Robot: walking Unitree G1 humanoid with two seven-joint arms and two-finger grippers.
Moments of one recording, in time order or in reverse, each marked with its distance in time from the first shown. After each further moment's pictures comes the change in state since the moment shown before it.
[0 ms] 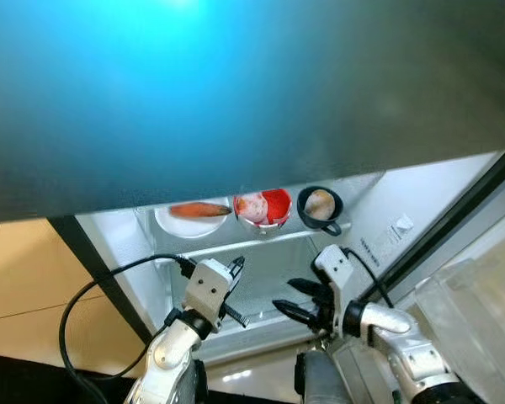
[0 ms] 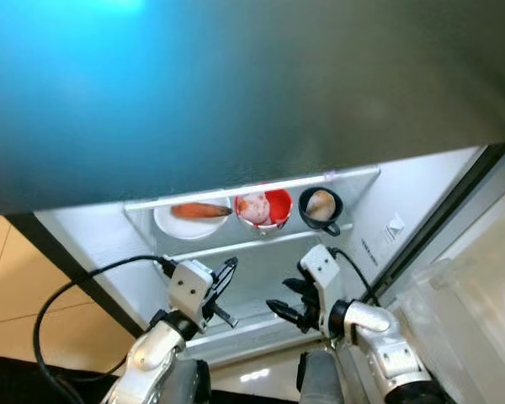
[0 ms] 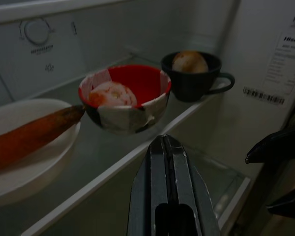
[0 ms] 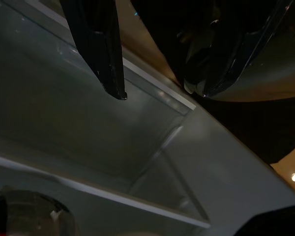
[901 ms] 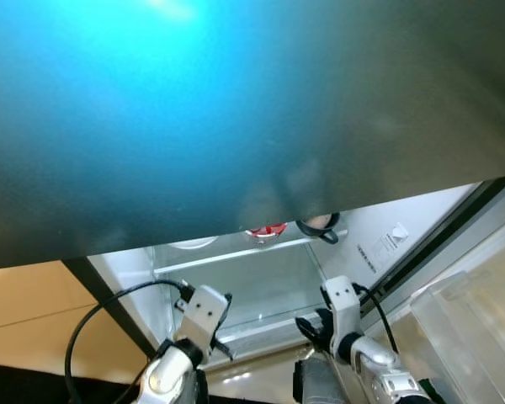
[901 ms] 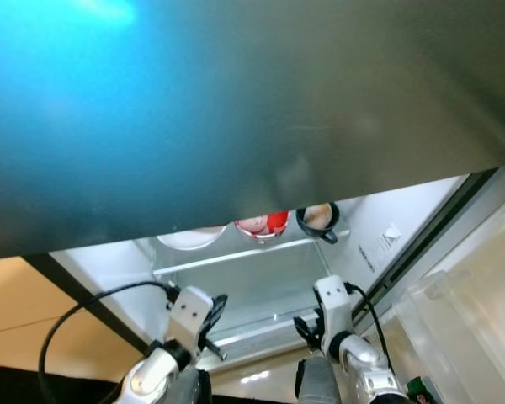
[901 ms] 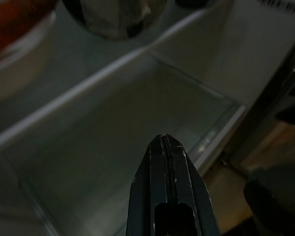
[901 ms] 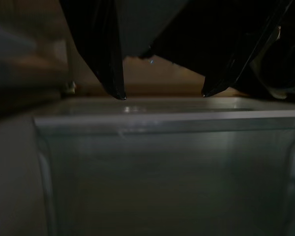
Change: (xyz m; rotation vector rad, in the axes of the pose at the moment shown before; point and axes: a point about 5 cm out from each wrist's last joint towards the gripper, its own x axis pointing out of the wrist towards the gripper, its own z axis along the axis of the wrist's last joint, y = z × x) left arm -0.030 -0.009 -0.059 -0.055 0.290 0.011; right arm 0.000 -0.012 -0.091 0.304 0.174 -0.522
